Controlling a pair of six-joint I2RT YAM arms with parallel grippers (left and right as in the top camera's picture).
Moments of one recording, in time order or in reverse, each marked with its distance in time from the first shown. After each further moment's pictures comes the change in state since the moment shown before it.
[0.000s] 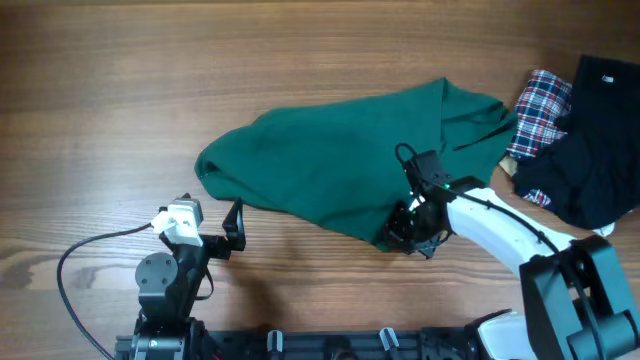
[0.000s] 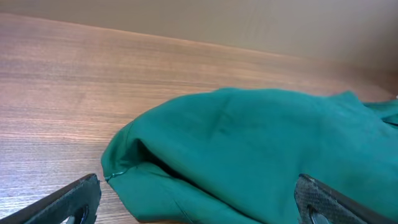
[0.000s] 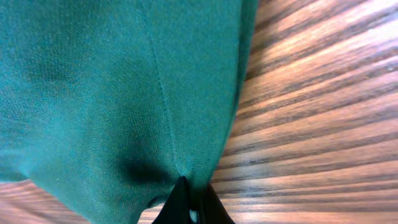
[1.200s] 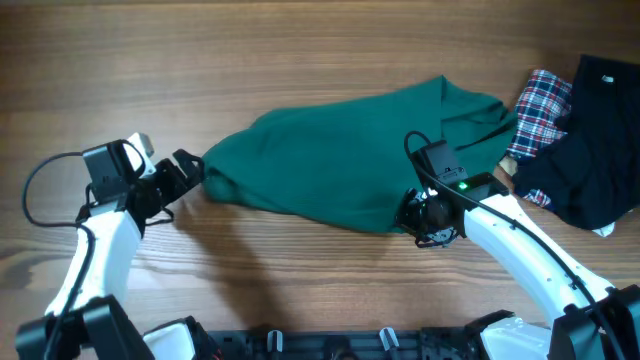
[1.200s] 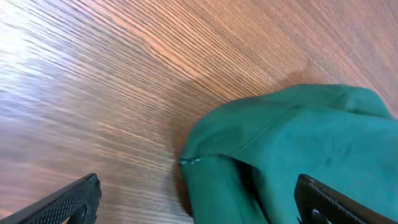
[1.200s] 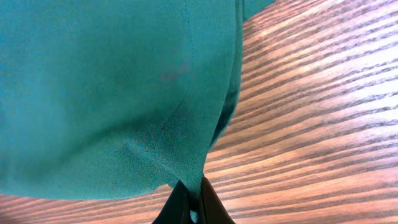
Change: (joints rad) left arm 0.328 1.193 0.658 -0.250 0.200 -0.174; right arm 0.005 -0.175 0.080 -0.133 0.210 -0.071
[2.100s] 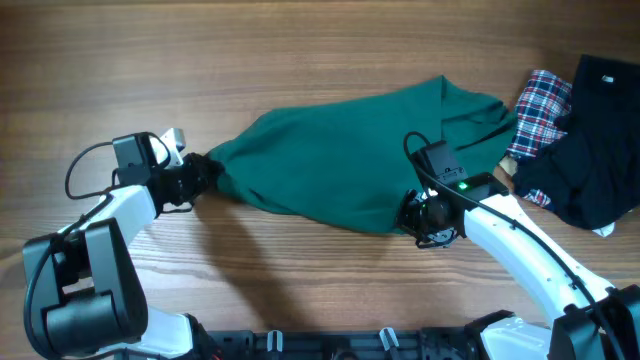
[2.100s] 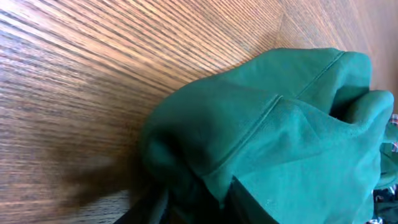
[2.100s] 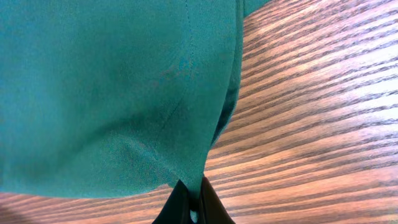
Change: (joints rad) left arm -0.073 0.275 0.022 0.200 0.212 -0.016; right arm 0.000 0.000 0.000 -0.009 -0.001 -0.014
